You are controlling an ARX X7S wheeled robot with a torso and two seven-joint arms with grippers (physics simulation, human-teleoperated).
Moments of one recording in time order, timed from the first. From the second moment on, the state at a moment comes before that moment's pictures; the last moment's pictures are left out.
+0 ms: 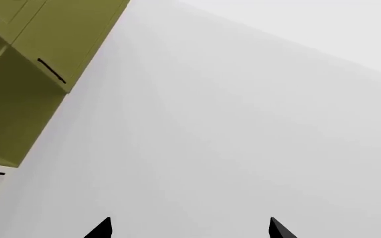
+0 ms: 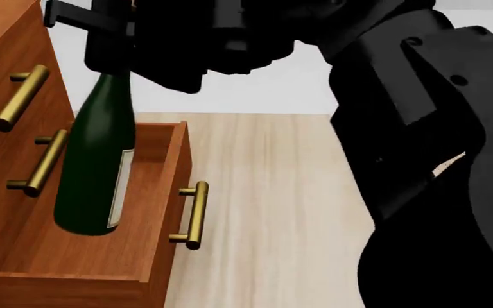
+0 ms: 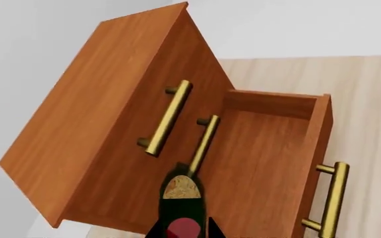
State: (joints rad) left arm 0.25 -0.22 -0.72 0.95 0.04 -0.21 -1.11; right arm 1.92 0.00 -1.36 1.19 2.21 1.01 0.23
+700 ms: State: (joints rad) left arm 0.25 -0.22 -0.69 0.96 0.06 -0.20 -1.10; right arm 1.89 0.00 -1.69 1.13 2.38 0.85 0.09
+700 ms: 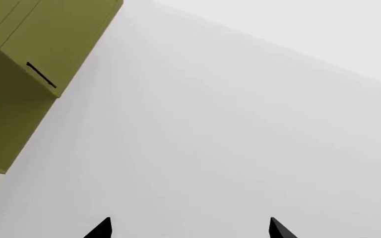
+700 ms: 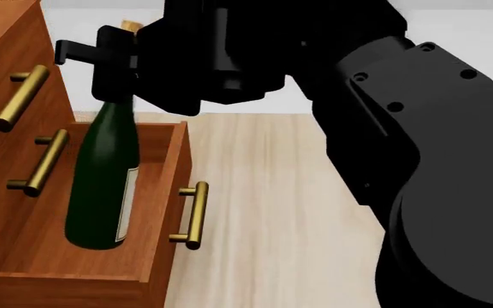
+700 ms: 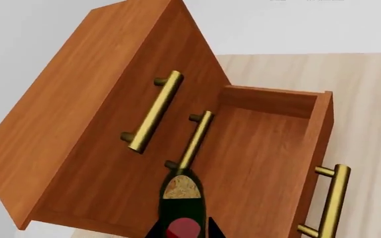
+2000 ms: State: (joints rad) left arm 0.22 -0.24 -0.63 0.96 0.13 -0.29 -1.08; right arm 1.97 0.00 -1.66 1.01 2.29 0.78 0.06
